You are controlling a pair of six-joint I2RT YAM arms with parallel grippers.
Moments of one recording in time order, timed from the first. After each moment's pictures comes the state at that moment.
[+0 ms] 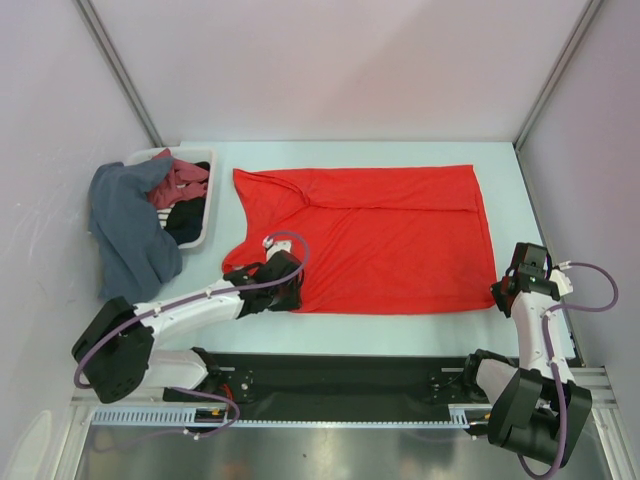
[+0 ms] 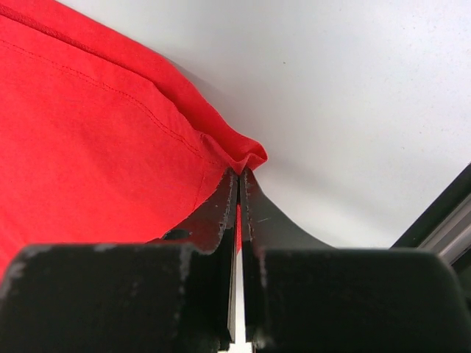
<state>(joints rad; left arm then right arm) -0.79 1.29 0.66 -0.41 -0.19 -0.77 -0.34 0.96 0.58 -0.70 0.26 0.89</state>
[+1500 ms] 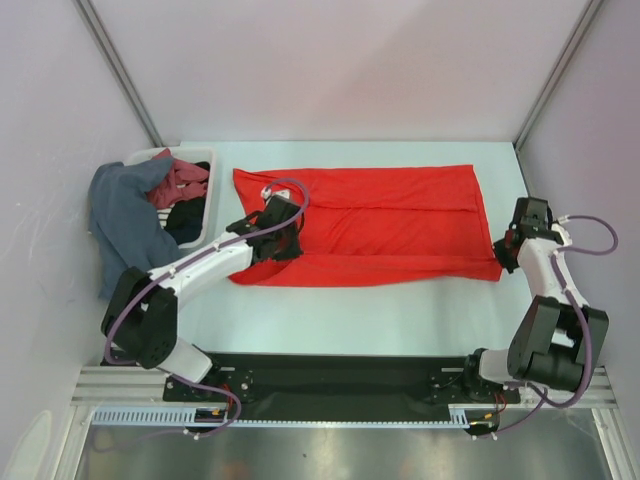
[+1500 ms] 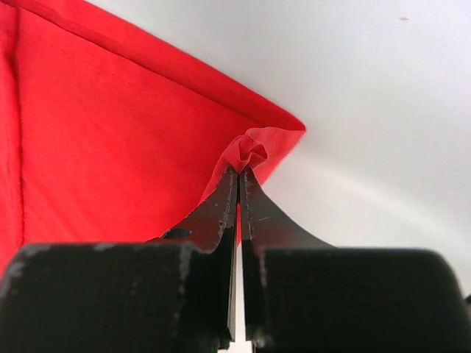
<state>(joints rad) -0.61 1.48 1.02 -0.47 -0.17 -0.65 -0.29 1.31 0.88 -0.61 0.25 0.89</state>
